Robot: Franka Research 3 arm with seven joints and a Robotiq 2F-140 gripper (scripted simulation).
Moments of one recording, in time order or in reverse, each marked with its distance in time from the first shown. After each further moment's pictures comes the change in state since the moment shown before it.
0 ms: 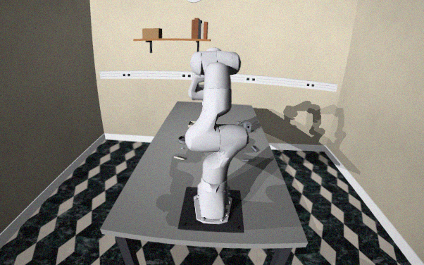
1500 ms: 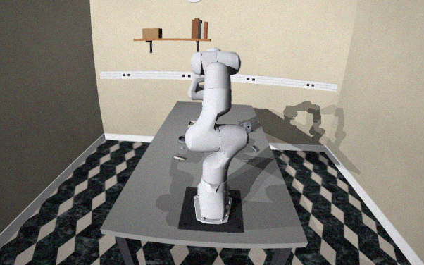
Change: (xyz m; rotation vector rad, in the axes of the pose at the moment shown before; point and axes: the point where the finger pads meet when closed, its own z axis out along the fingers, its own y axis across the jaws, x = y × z) arm 0.000 0.000 0.001 0.000 -0.001 0.003
